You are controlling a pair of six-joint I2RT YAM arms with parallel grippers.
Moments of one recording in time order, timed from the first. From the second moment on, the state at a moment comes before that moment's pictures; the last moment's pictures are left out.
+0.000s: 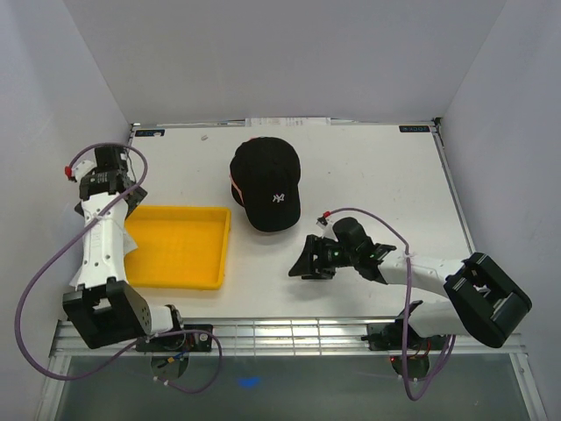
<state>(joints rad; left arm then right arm) 0.16 1.26 1.31 -1.05 -0.50 -0.70 0.77 1.30 0.45 0.20 -0.49 0.92</state>
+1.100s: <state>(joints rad) 0.51 1.46 1.15 -0.75 -0.40 -0.56 0.77 1.27 0.44 -0.01 -0.58 0.68</state>
